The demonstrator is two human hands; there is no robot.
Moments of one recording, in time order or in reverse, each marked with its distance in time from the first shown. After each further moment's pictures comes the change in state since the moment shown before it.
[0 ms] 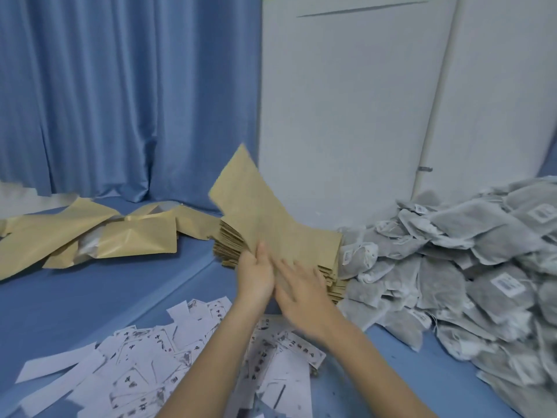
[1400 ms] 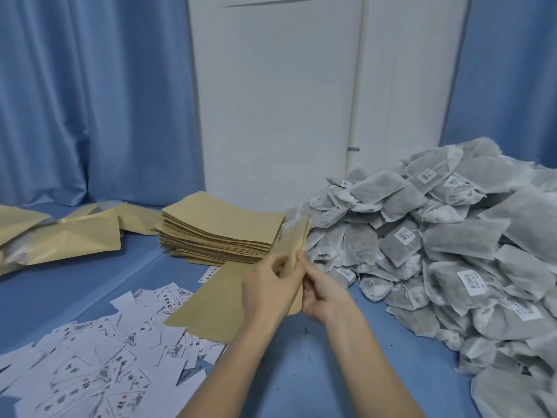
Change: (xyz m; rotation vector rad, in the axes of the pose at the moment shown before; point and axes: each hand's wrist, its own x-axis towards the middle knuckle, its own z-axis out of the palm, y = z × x) left_hand -0.113 -0.014 0.068 0.377 -0.215 0.174; right_hand -0.079 0.051 -0.062 1.798 0.288 1.018
